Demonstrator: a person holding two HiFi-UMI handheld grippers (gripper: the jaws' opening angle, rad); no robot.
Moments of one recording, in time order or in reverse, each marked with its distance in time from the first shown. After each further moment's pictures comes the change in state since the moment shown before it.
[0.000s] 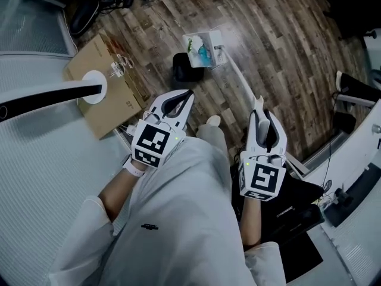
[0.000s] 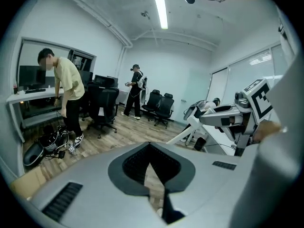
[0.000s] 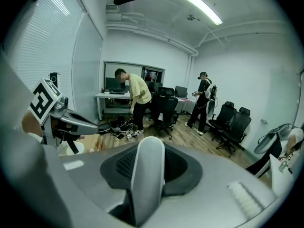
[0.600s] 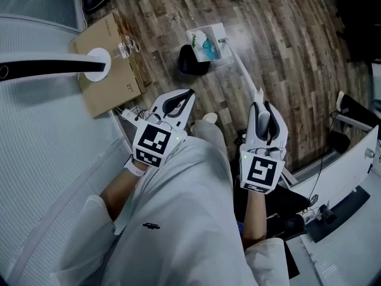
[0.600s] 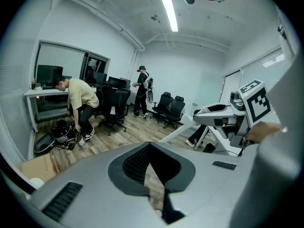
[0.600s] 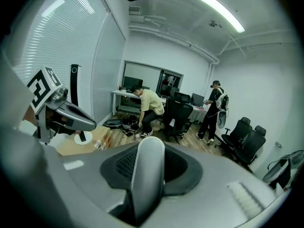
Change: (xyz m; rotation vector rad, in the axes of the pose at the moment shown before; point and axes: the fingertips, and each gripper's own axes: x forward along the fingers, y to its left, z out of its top) left arm -0.027 -0.011 -0.023 -0.099 -0.031 0.139; right arm 0.014 0.019 0.012 -0.190 -0.057 0.156
